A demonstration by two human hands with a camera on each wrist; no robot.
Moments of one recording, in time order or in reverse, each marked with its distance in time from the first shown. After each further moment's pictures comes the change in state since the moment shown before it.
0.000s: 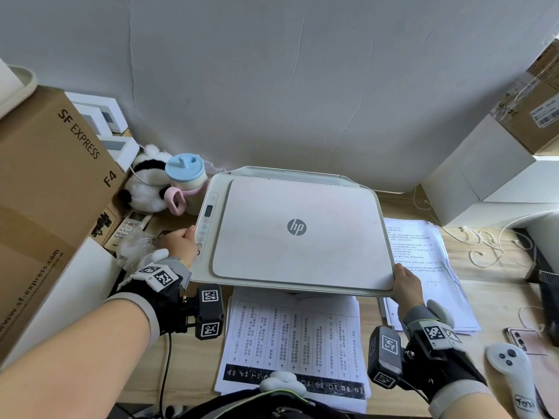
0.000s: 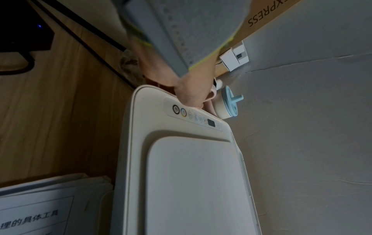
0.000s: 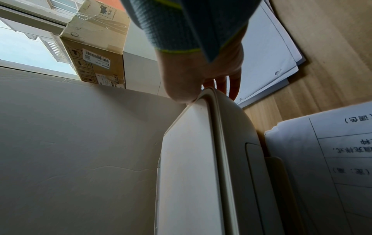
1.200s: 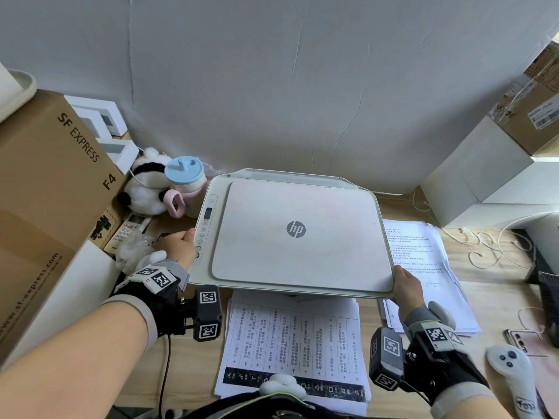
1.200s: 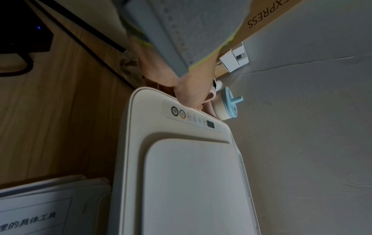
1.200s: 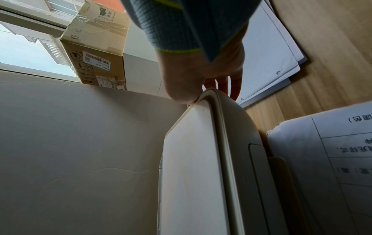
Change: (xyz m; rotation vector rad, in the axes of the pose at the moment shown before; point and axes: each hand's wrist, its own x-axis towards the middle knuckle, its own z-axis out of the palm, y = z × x) left_hand 0.008 -0.006 0.002 0.026 0.002 -0.008; right_hand 0.004 0.002 0.000 0.068 -0.008 0.052
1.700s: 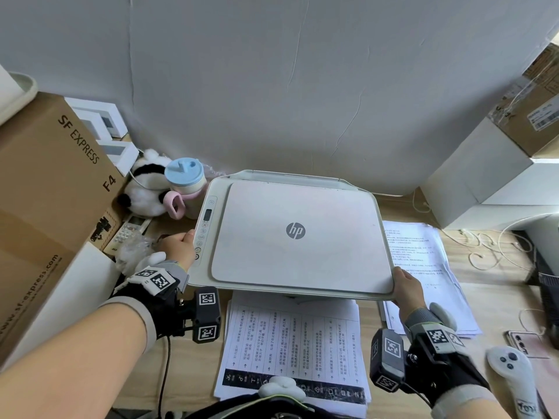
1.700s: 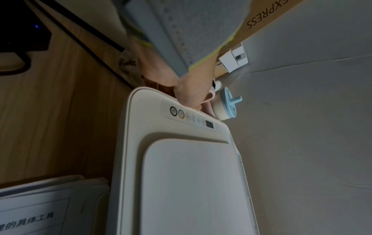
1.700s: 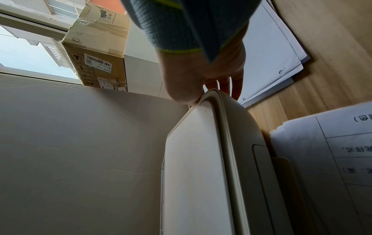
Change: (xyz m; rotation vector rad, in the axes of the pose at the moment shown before) left_hand 0.007 -0.005 0.002 0.023 -0.005 0.008; right_hand -0.002 -0.003 -0.002 0.002 -0.020 0.003
